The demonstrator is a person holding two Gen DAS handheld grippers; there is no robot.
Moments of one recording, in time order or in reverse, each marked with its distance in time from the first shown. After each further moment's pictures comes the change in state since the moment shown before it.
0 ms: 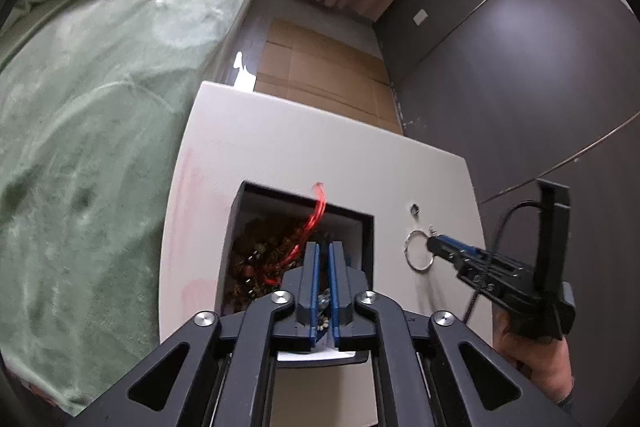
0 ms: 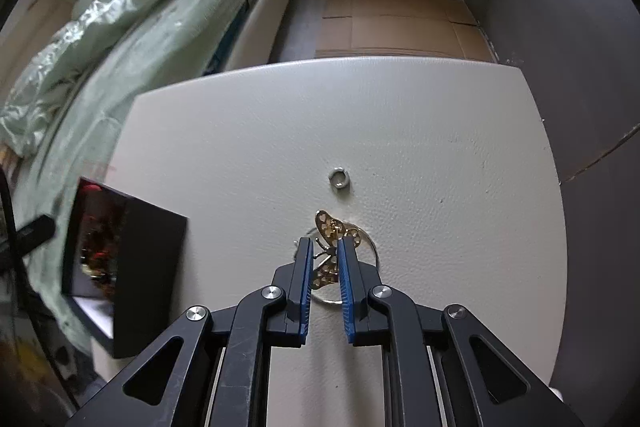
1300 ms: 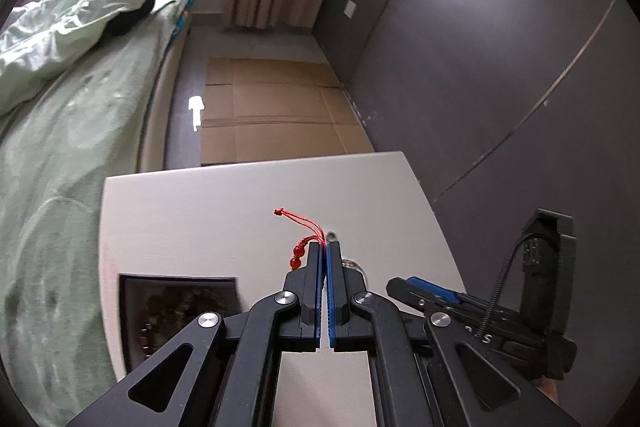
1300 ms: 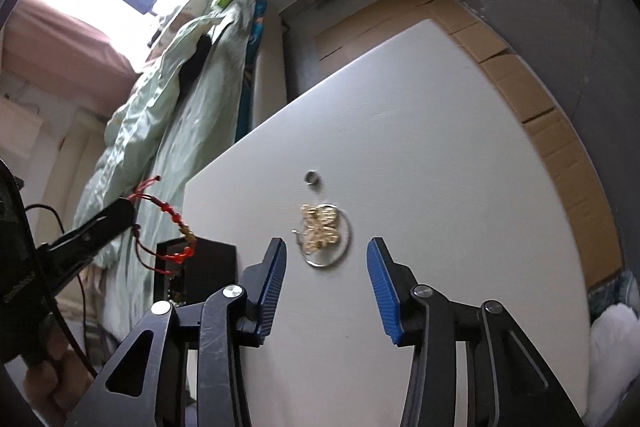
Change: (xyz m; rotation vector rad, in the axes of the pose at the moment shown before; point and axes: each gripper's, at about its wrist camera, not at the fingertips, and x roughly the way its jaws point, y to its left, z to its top) left arm 0.011 -0.121 0.017 0.287 -0.055 0.006; right arm -0.020 -0.060 -0.042 0.364 -0.158 0.316
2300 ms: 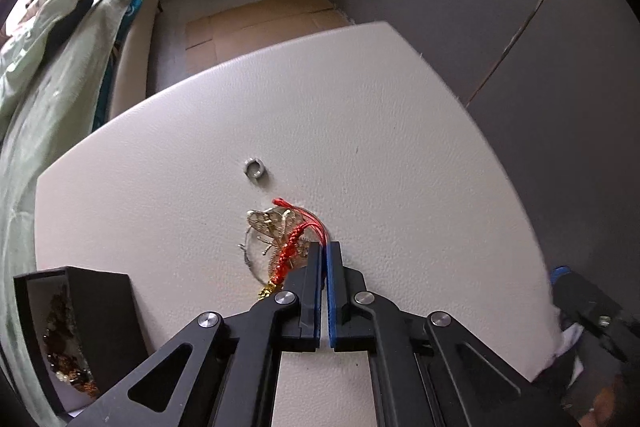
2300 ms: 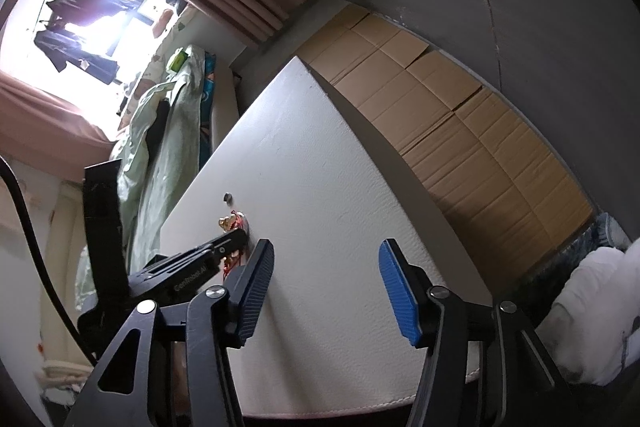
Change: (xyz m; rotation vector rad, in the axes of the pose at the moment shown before) left arm 0.127 -0.072 -0.050 0.212 0.238 0.156; right arm -0.072 -0.085 -0.041 0.223 -0.154 -0.049
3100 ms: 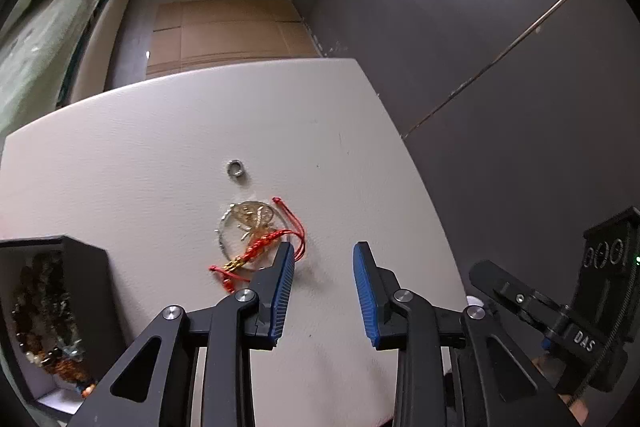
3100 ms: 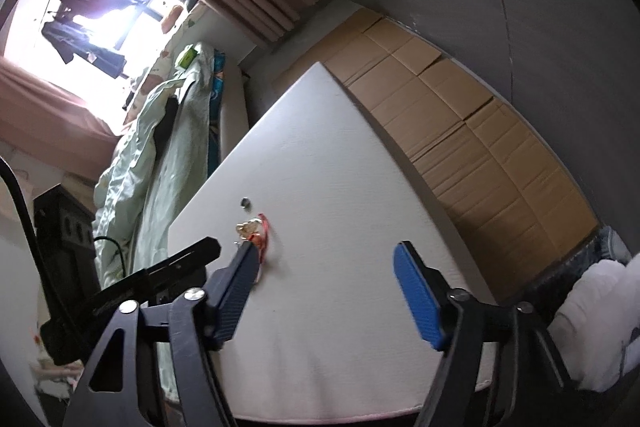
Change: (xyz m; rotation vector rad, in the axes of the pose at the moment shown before) left arm -0.023 0.023 0.005 -0.122 -0.023 -0.265; right arm -0.004 0.018 0.005 -0.026 -0.008 0.009
